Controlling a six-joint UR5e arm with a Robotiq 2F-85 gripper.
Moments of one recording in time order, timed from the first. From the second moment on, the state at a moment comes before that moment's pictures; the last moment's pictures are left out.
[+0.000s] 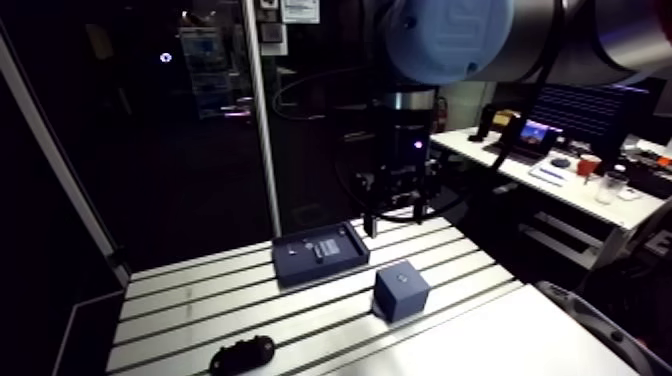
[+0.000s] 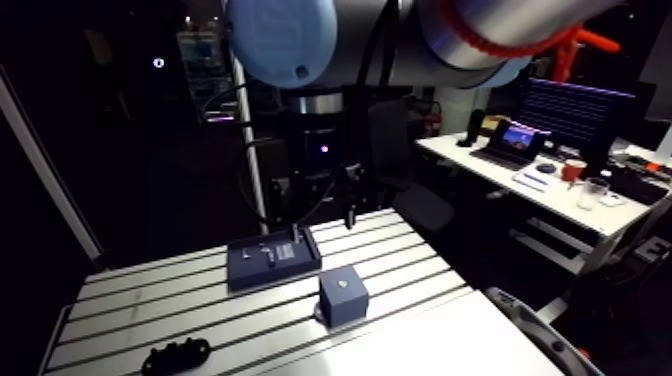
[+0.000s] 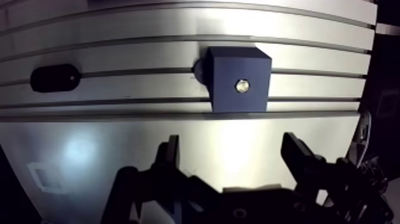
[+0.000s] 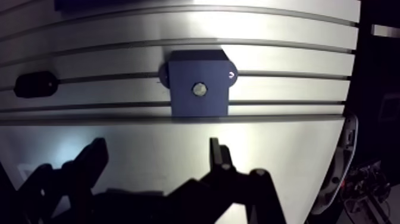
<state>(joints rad) -0.40 -1.51 1.84 -1.81 -1.63 -1.97</state>
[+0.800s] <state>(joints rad) -0.18 -1.53 1.59 -1.57 -1.59 -1.81</state>
